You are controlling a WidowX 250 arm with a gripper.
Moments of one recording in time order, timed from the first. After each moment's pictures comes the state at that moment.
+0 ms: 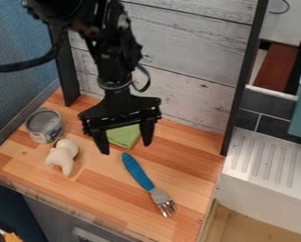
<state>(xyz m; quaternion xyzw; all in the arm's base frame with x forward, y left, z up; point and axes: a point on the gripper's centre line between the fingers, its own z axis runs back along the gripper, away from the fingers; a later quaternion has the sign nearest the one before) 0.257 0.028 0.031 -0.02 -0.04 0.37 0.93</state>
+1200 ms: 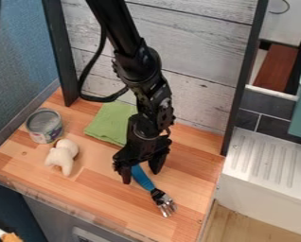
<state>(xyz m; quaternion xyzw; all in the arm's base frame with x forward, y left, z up) 0.295 0.029 -0.088 0.07 -0.04 0.47 0.88</state>
